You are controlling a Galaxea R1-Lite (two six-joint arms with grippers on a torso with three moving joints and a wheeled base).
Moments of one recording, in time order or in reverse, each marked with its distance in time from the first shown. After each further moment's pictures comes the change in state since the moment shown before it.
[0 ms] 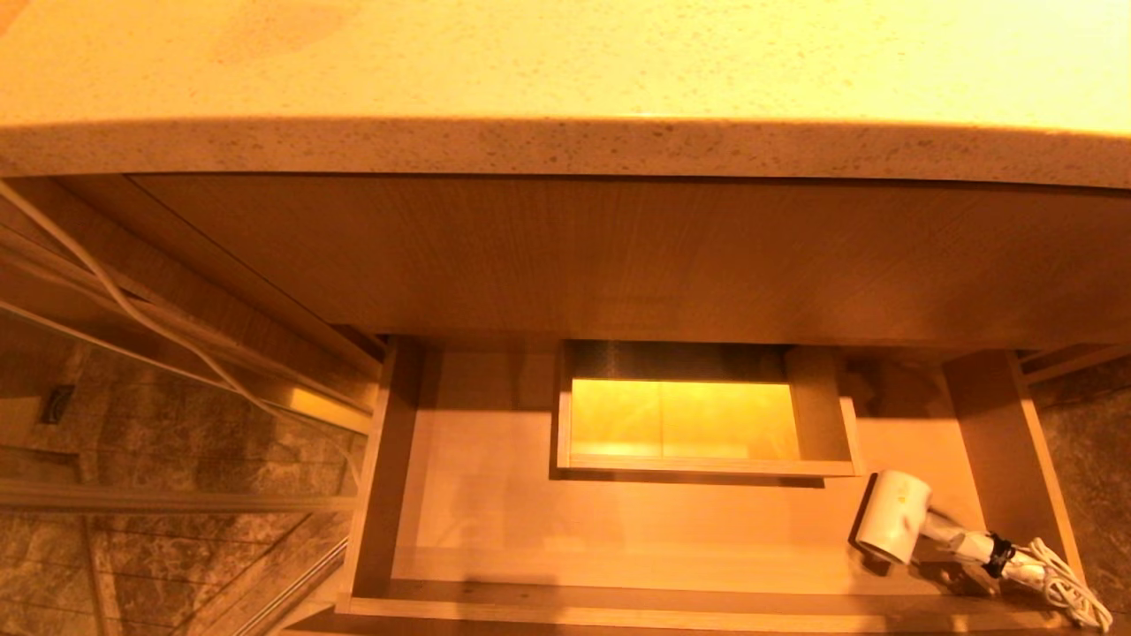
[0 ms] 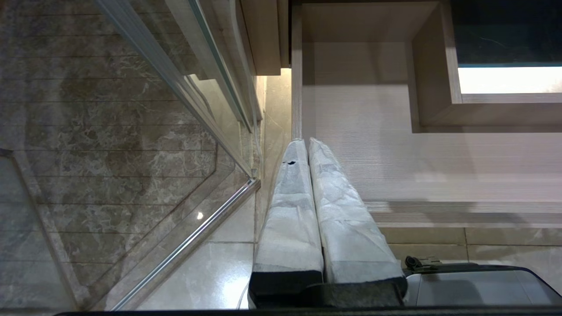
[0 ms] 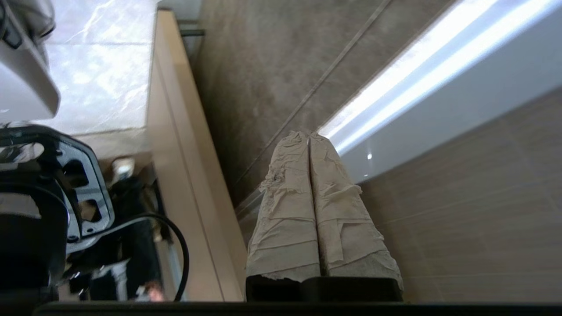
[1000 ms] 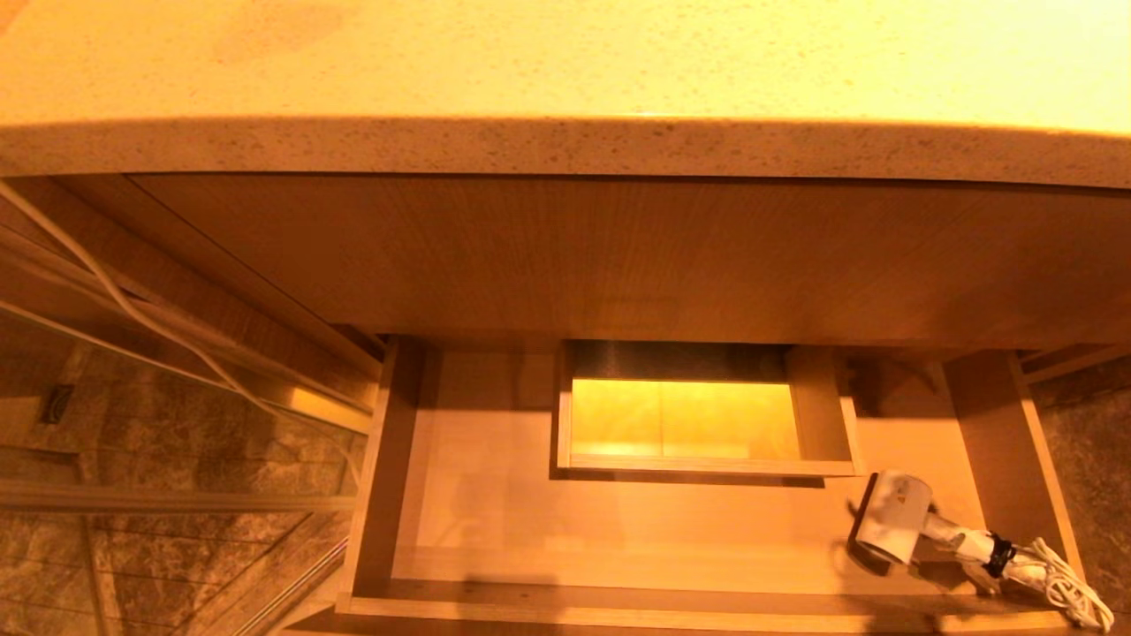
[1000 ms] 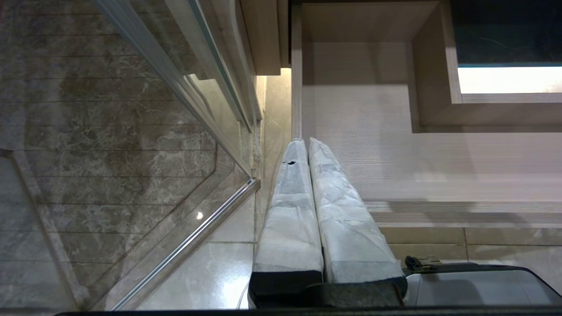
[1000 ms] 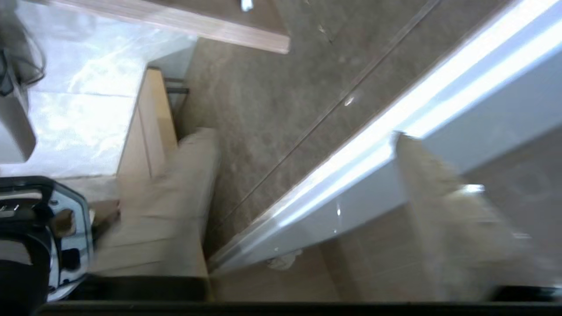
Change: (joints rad) left arm 0.000 0.000 0.000 0.000 0.000 0.000; right arm 0.137 -0.055 -0.024 -0.061 0.036 -0.011
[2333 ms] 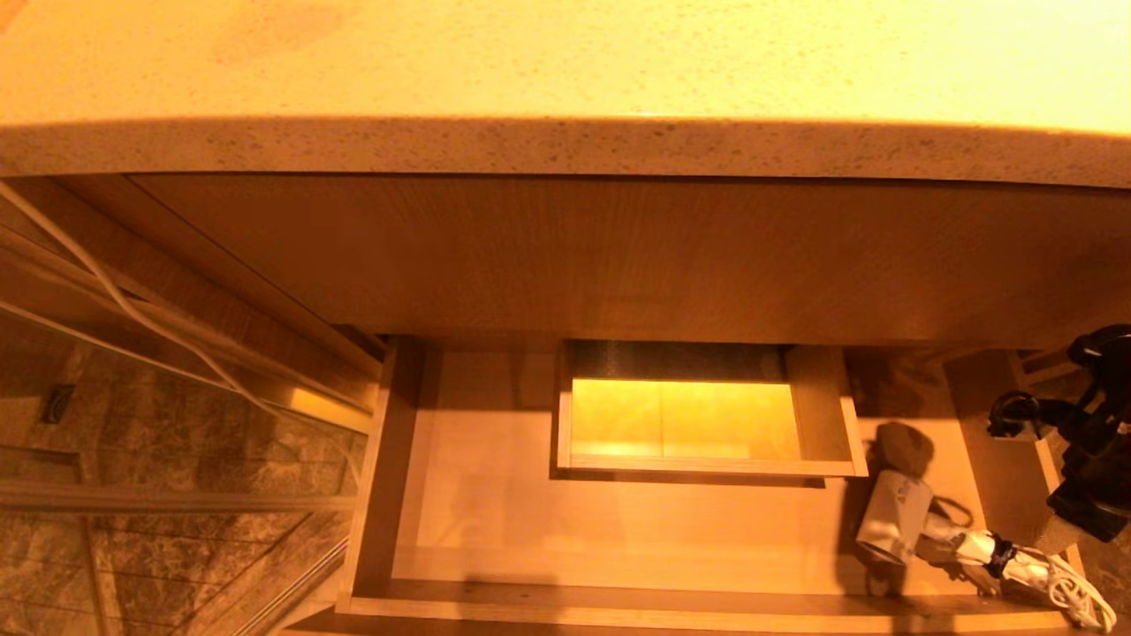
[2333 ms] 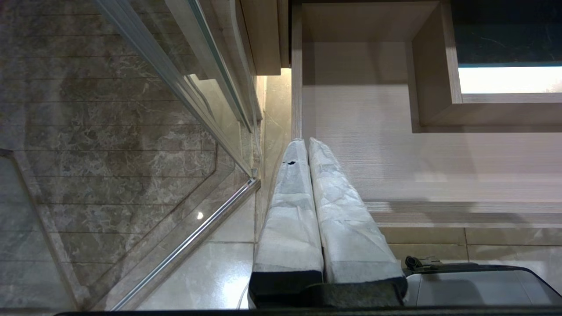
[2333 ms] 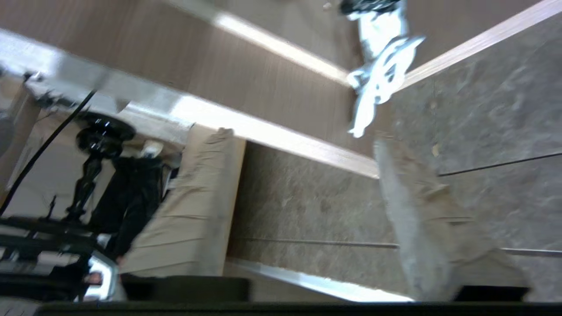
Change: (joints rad) left arm 0.000 0.000 0.000 0.000 0.000 0.000; right arm 0.130 0.698 -0.261 -0.023 0.178 0.011
